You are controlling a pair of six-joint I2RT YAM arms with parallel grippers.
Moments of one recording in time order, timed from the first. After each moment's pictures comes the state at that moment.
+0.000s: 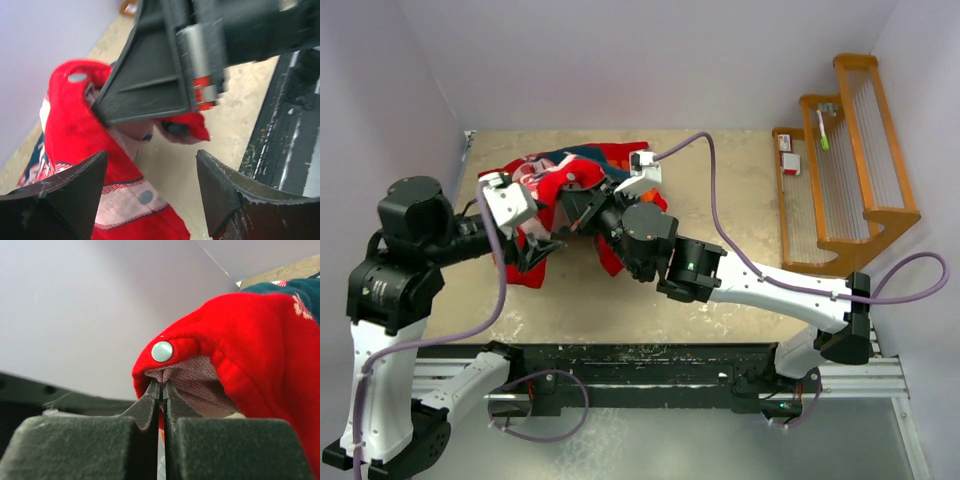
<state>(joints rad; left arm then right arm) -0.28 0.91 1.63 -1.03 0.74 0.43 1.28 1.52 1.57 0.03 0.70 0.83</state>
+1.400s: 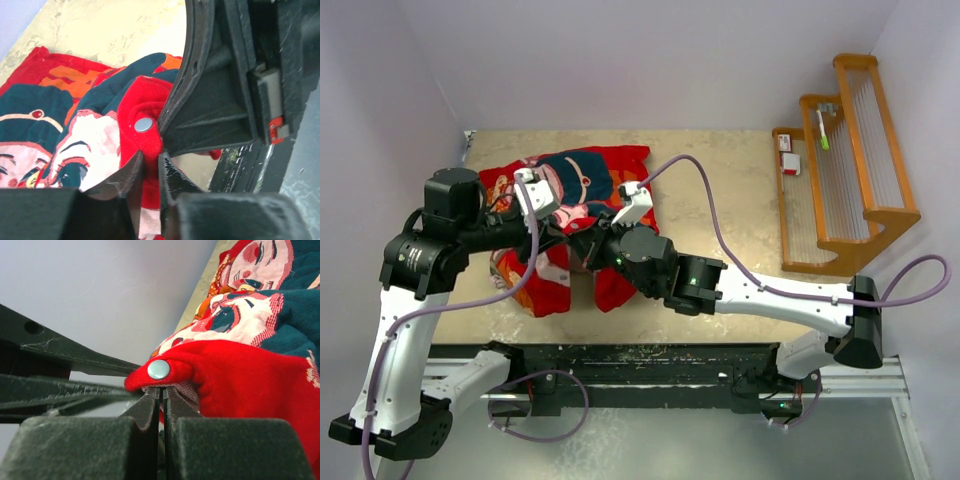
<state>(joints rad) -0.28 0.98 1.48 -1.07 0.72 0.47 1.28 1.45 1.34 -0.01 0.53 0.82</state>
